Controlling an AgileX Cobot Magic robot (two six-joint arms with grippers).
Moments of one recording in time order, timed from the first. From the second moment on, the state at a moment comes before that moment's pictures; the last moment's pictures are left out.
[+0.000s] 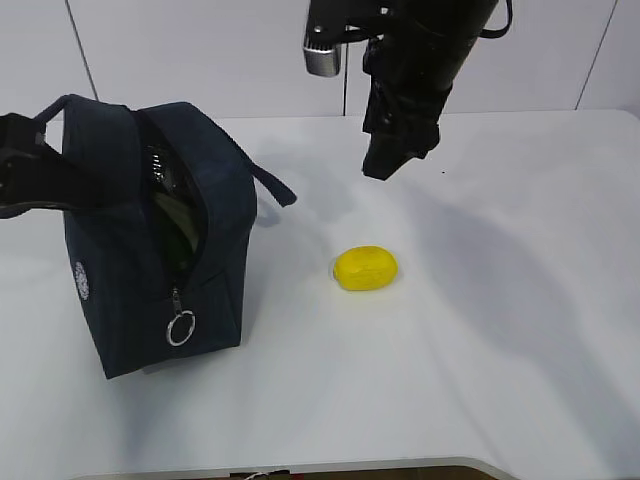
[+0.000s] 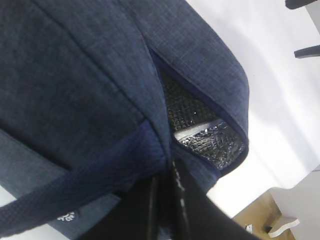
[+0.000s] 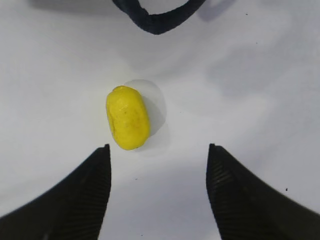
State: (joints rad) left arm -0.15 1.32 -0.87 -0.94 0.74 0.66; right arm 0.43 1.96 -1.90 0.11 1.25 -1.09
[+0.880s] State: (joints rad) left arm -0.15 1.32 -0.87 -0.94 0.73 0.67; right arm 0.43 2.02 -1.86 0.11 1.25 -1.18
